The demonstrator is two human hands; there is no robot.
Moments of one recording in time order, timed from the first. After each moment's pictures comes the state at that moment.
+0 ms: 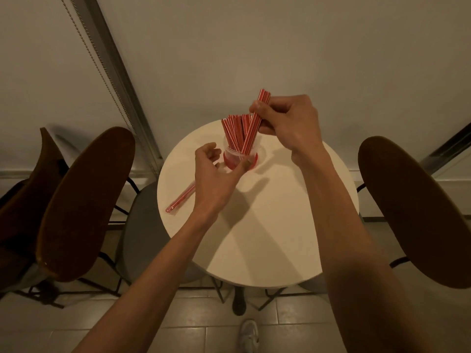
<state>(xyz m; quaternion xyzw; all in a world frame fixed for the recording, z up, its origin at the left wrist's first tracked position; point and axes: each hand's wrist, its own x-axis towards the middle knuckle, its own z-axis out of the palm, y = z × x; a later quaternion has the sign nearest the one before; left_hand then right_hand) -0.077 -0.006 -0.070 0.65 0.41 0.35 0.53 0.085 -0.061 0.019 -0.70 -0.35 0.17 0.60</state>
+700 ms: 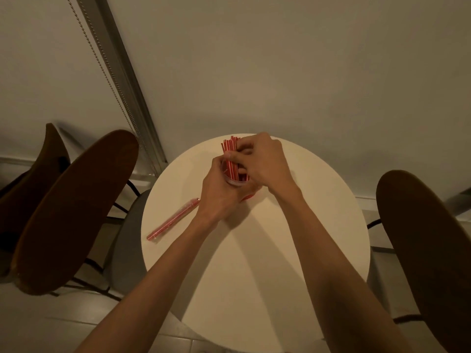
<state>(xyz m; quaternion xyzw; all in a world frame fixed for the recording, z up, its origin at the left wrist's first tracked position) -0.013 0.043 -0.096 0.70 0.43 0.29 0.50 0.107 0.010 -0.029 -0.77 -0.45 0.21 0.40</state>
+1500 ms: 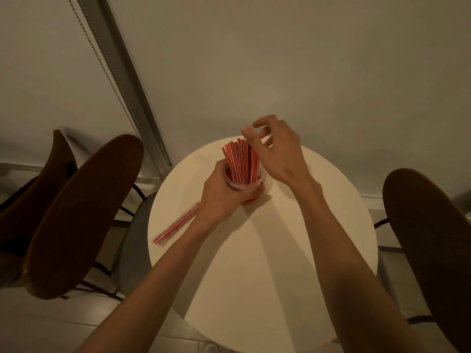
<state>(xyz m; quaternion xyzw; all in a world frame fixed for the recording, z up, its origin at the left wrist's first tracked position) -0.029 0.045 -0.087 0.72 0.42 0.29 0.48 0.136 0.008 -0.030 -0.77 -0.49 0.06 0.40</state>
